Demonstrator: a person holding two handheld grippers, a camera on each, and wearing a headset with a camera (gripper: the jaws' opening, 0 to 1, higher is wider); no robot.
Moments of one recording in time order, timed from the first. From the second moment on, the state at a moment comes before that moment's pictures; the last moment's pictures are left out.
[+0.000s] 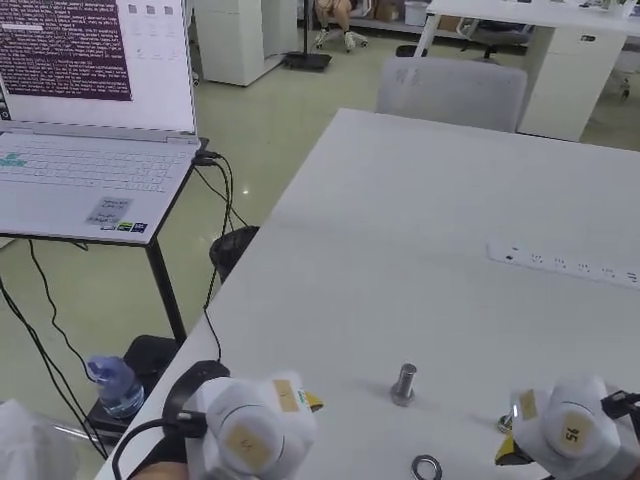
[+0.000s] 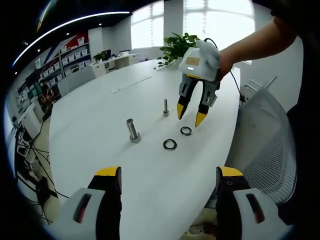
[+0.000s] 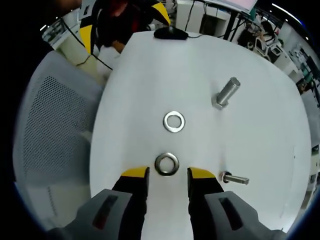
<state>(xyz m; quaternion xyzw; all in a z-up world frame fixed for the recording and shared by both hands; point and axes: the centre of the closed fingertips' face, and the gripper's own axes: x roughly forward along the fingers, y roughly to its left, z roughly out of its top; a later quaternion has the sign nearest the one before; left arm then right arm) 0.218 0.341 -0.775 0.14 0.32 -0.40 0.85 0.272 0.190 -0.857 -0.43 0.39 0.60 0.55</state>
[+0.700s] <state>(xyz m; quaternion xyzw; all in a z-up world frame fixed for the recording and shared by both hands) 0.218 0.345 -0.774 0.14 0.32 -0.40 0.85 0.269 0.192 -0.879 -0.45 0.39 0.59 0.55</state>
